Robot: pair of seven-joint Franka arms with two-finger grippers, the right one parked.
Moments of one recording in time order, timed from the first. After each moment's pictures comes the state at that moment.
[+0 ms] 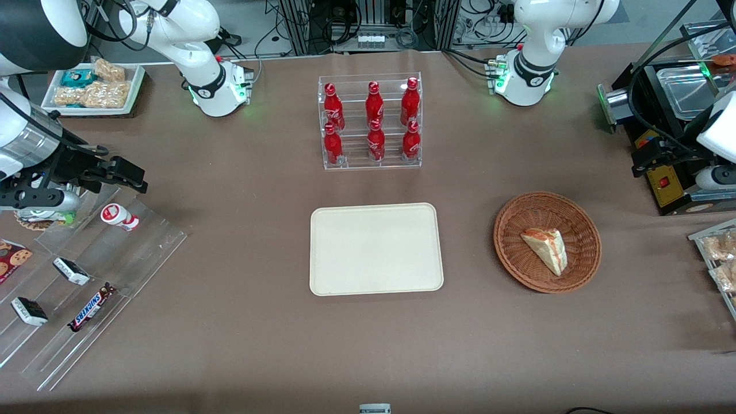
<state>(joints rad) -0.01 0.02 -0.02 -1.53 0.06 1.53 -0.04</state>
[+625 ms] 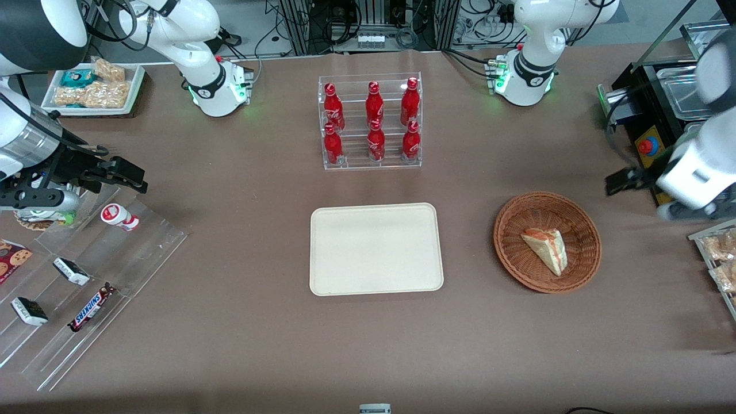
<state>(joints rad) 0.00 0.12 -0.01 -1.75 0.02 1.74 -0.07</state>
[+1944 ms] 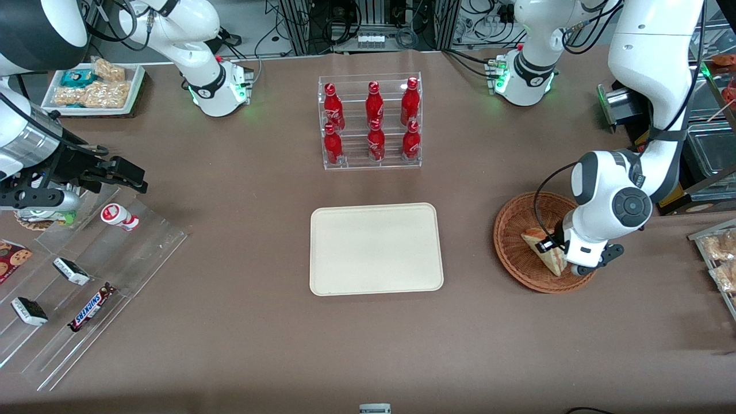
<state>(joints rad) -0.03 0.38 -0.05 -2.00 0.01 2.31 -0.57</state>
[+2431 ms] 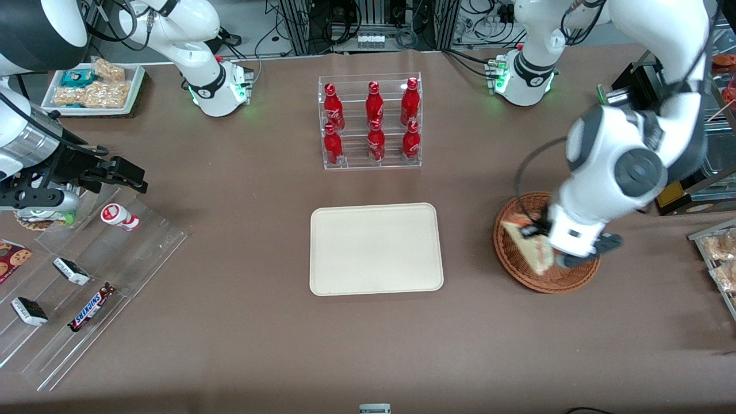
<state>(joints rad) -0.09 0.26 -0.27 -1.70 0.02 1.91 -0.66</state>
